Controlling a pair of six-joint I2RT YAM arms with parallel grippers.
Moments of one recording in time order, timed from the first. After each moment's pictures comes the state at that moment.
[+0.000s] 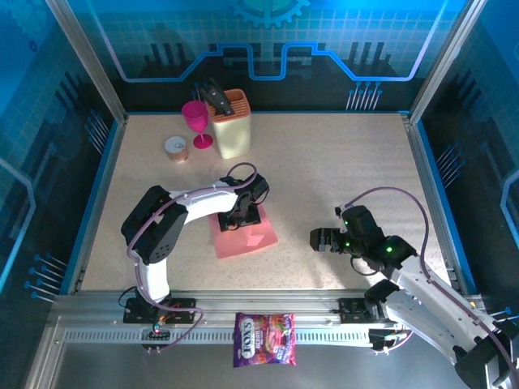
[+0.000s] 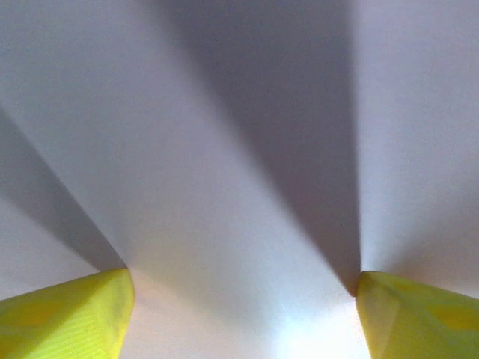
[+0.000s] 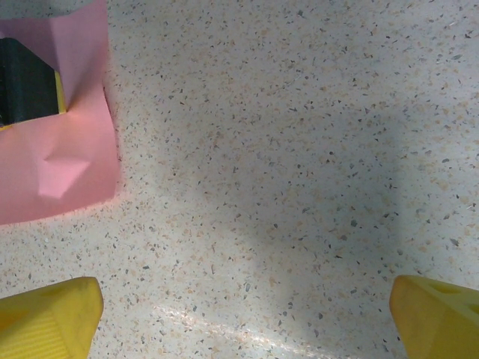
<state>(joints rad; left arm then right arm) -0.66 1.87 1.19 -0.79 -0.13 -0.97 0.54 0.73 0.52 -0.68 -0.03 0.53</state>
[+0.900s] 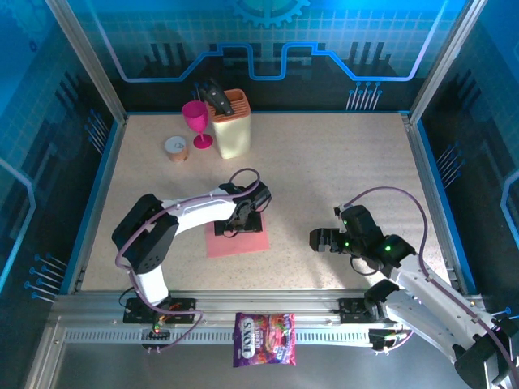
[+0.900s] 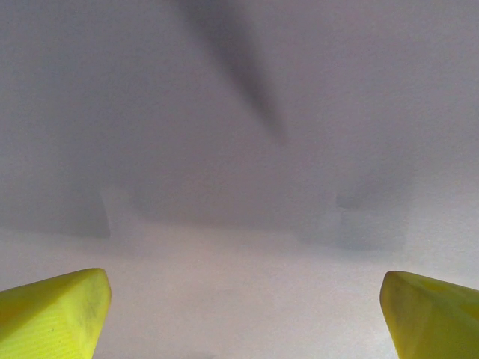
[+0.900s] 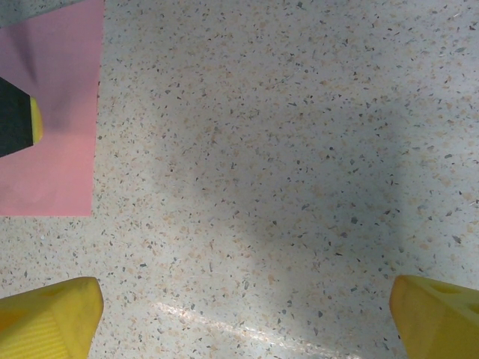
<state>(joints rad) -0.73 1.79 1.13 -0.83 -0.17 -0.92 0.54 0.75 0.52 -0.67 -0.03 0.53</state>
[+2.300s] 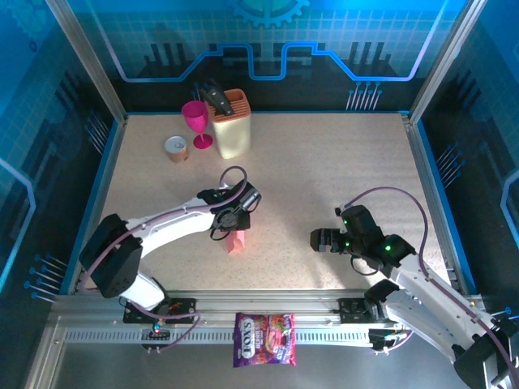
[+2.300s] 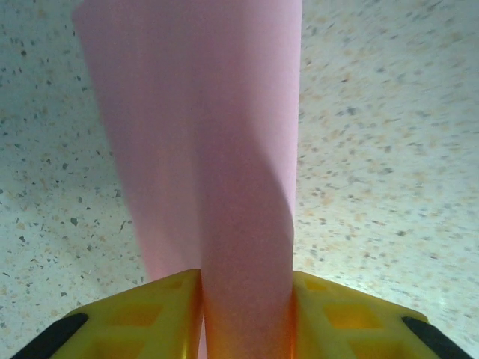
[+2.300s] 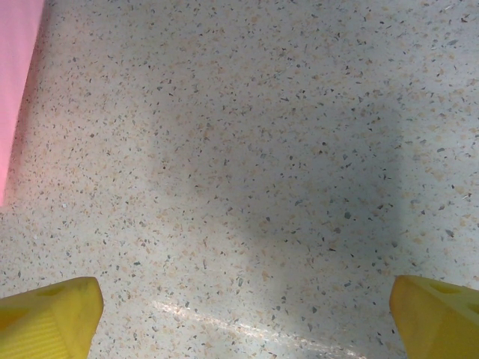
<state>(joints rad) -0.75 1.52 1.02 -0.73 -0.22 -0.84 0.53 0.75 0.52 -0.69 -0.03 0.53</state>
